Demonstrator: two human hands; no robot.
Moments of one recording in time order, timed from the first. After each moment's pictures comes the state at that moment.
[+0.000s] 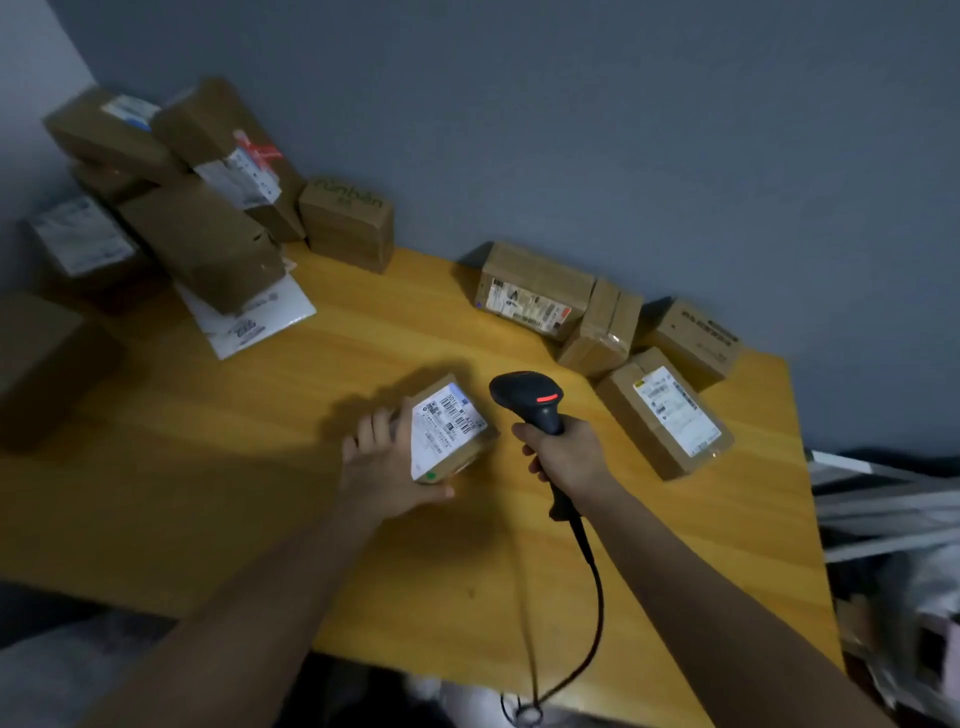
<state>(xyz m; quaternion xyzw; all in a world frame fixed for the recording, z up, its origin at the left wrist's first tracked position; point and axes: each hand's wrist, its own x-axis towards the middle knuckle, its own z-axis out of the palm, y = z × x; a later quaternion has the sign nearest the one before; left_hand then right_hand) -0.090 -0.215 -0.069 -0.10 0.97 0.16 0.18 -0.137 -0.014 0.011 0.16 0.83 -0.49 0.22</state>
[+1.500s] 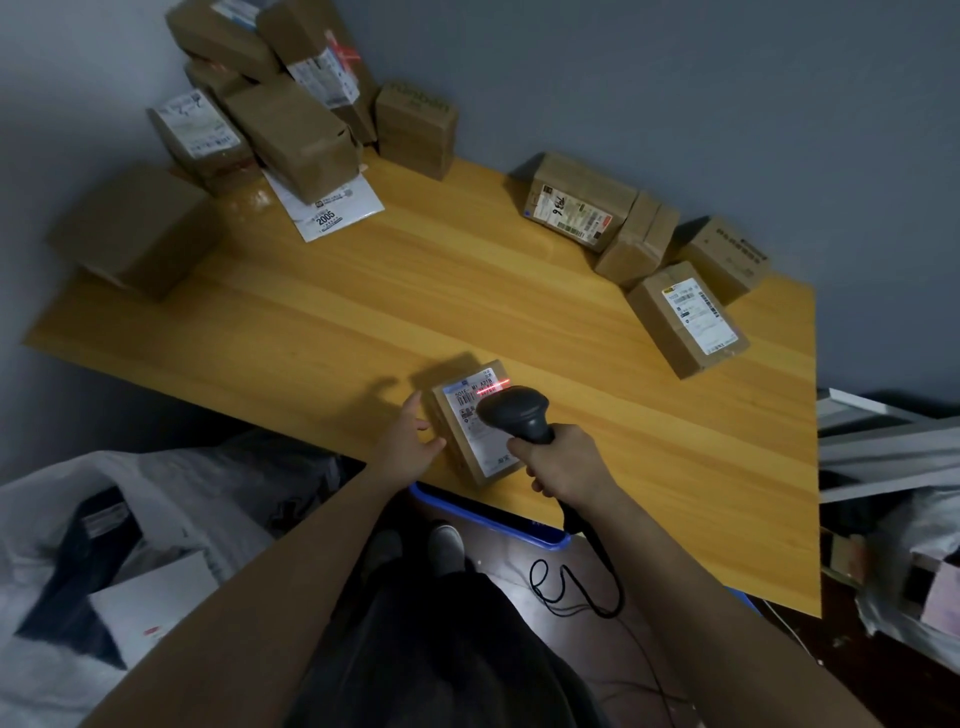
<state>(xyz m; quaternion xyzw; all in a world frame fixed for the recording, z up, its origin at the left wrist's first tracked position) 0.079 -0.207 -0.044 -0.26 0.78 0.52 0.21 0.040 -0.019 0.042 0.10 0.85 -0.38 0.34</state>
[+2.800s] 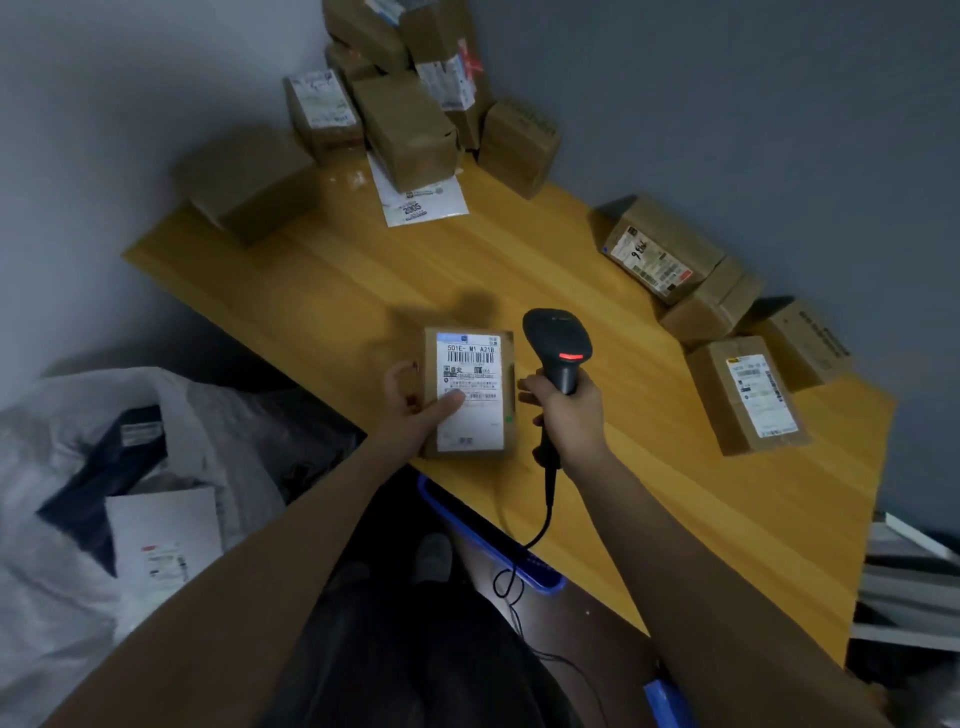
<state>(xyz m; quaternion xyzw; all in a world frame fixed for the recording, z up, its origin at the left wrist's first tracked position) 0.092 -0.222 -0.027 -0.37 0.58 0.72 0.01 -0.017 -0.069 0.023 0.06 0.79 -0.55 0.25</state>
